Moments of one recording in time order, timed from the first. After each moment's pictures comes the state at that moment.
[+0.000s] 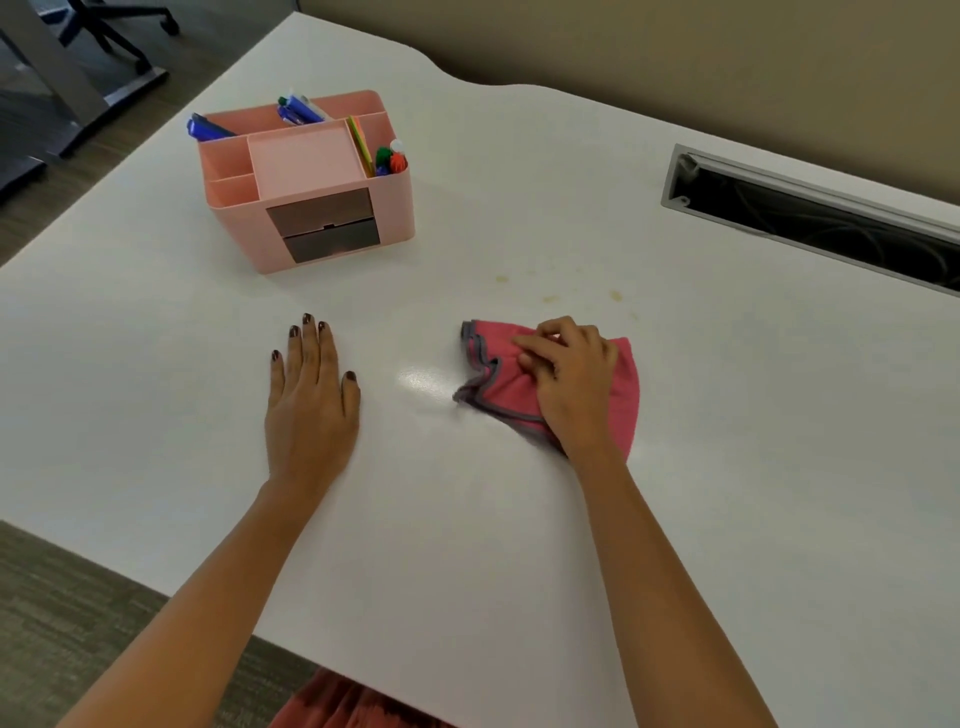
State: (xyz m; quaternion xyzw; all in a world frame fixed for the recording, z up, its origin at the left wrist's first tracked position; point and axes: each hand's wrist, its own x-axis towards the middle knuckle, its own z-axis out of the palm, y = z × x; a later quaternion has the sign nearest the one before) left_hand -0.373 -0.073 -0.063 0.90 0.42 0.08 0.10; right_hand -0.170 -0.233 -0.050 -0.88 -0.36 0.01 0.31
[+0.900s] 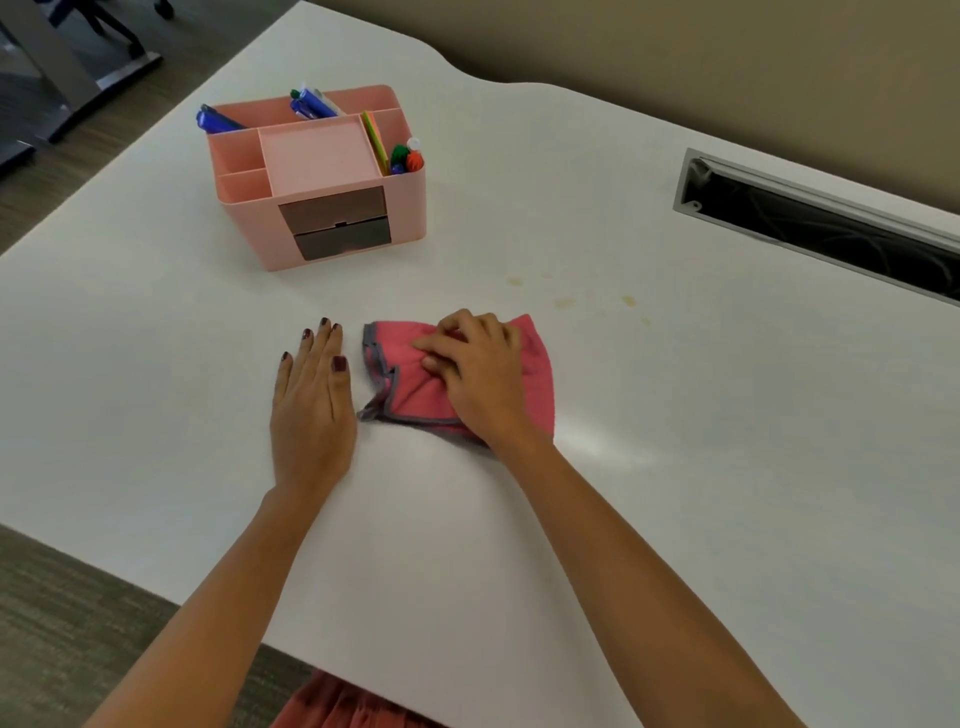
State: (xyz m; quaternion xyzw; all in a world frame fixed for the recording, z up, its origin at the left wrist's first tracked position) left_hand -0.376 -0.068 -0.064 0.85 0.43 0.20 0.24; right_hand -0.224 -0.162 -0.044 -0.82 -0.50 0.04 0.26
